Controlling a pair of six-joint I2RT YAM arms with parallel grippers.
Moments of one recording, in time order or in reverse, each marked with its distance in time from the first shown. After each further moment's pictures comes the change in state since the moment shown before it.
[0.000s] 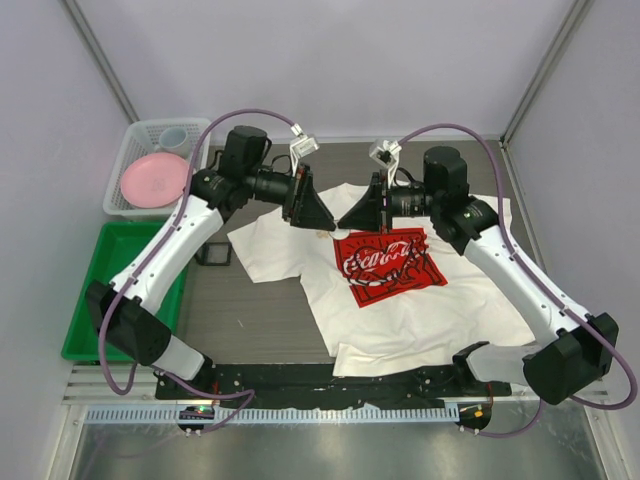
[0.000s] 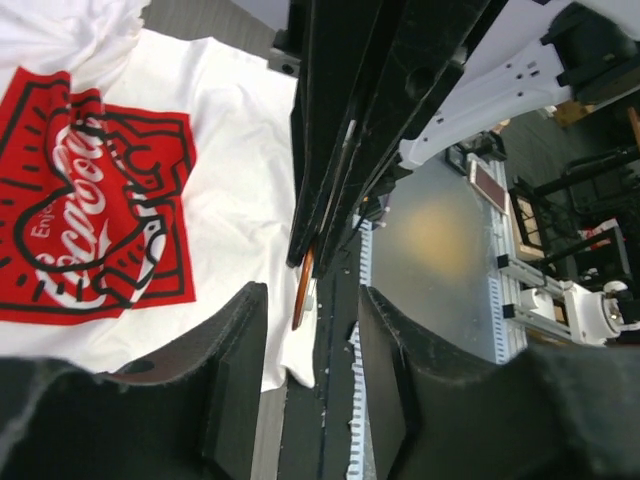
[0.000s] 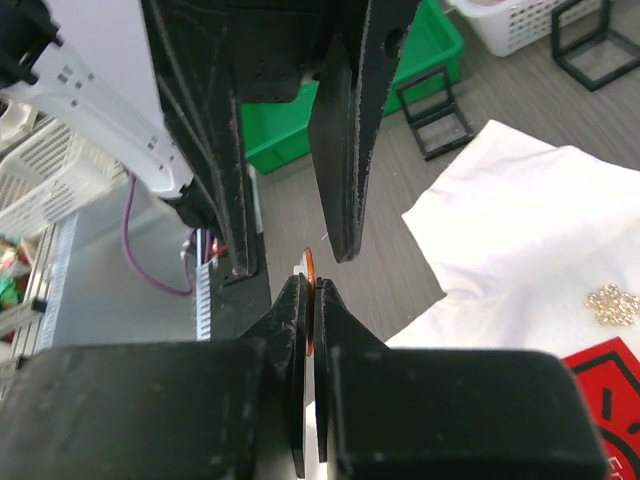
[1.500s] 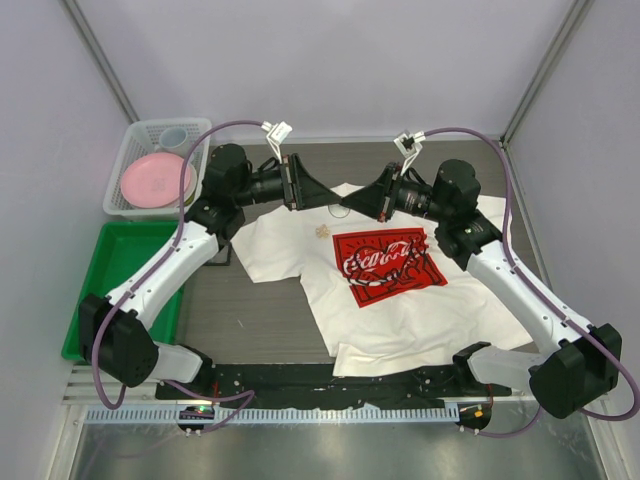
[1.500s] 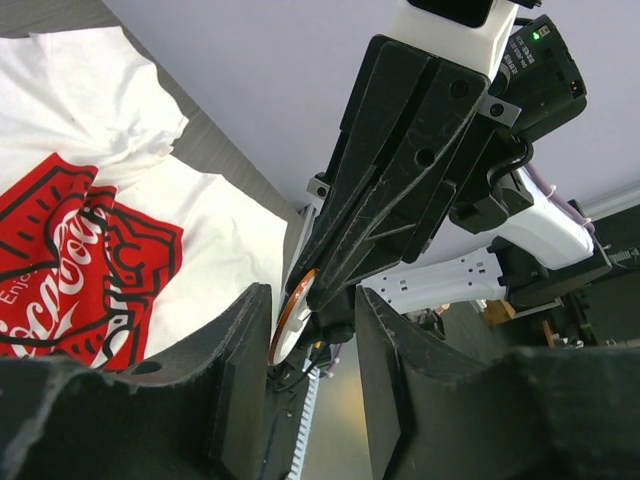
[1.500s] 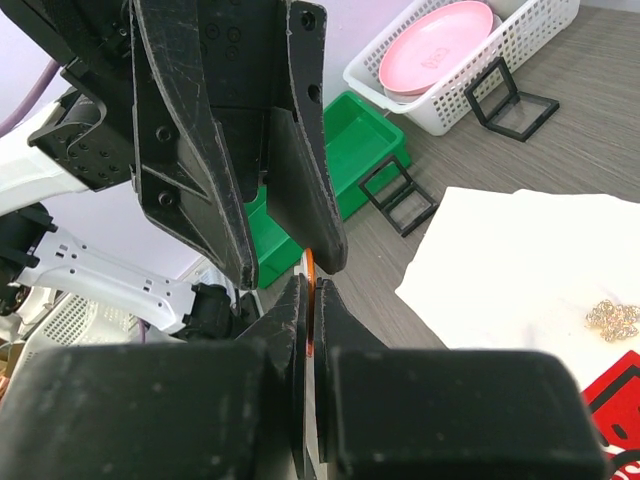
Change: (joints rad) left arm 0.020 -0.136 -0.358 0.782 -0.257 -0.724; right arm -0.004 -0.083 -0.171 0.375 0.278 0.421
